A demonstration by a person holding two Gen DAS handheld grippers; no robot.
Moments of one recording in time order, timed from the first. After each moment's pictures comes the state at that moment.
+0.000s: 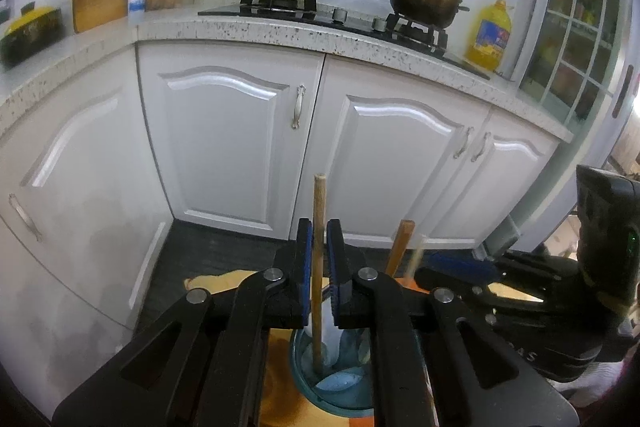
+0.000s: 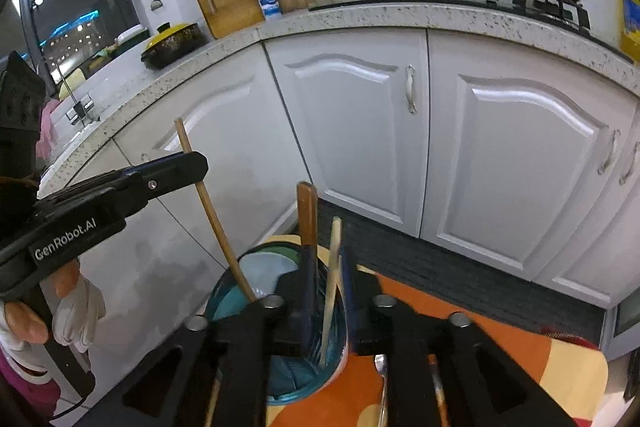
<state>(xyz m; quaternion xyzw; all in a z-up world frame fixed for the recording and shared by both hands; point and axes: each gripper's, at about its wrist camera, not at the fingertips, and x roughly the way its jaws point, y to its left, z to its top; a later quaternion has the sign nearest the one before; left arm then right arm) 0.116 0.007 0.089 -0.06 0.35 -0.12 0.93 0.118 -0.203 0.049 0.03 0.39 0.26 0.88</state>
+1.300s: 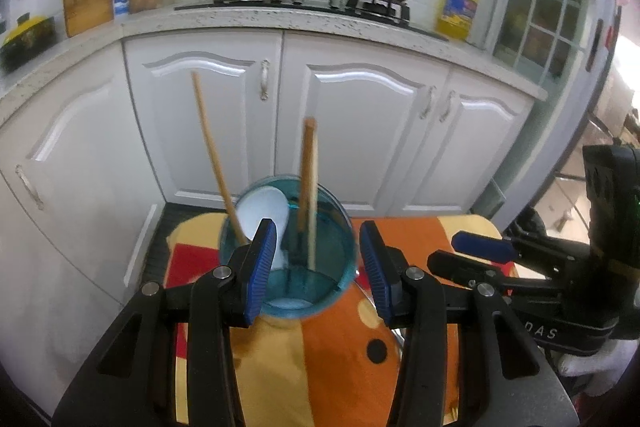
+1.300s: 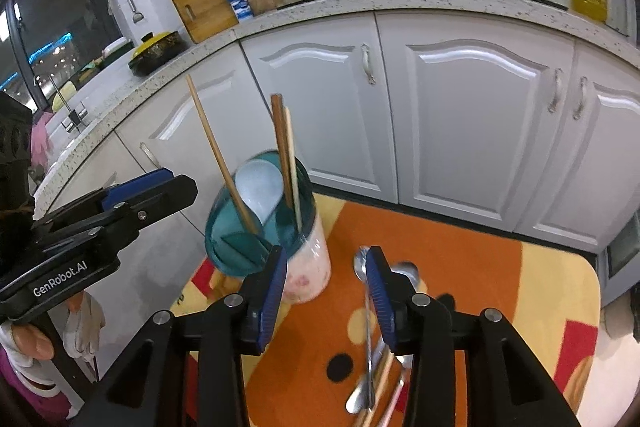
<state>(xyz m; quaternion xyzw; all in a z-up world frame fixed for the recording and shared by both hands) 0.020 -0.050 0.074 -0.02 0.35 -0.14 0.92 0.026 -0.261 0.038 0.05 0.41 0.21 0.89</state>
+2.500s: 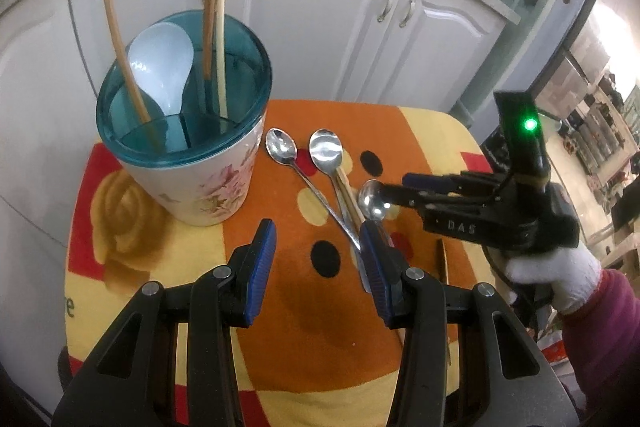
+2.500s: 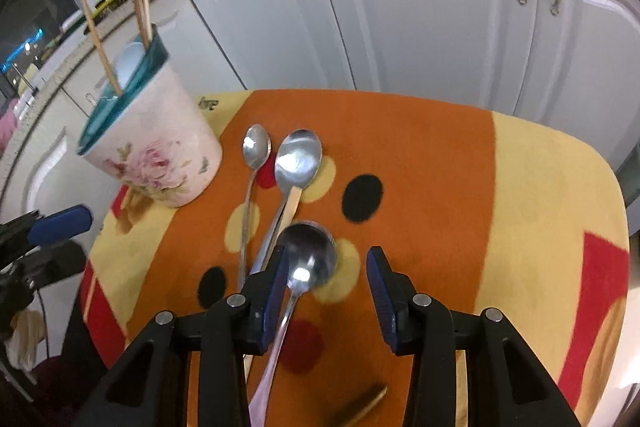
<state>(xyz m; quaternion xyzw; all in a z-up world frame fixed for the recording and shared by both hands) -0.009 -0.096 -0.017 -0.01 0.46 -0.21 0.86 0.042 -0.323 -0.090 0.06 0.50 0.19 0.84</state>
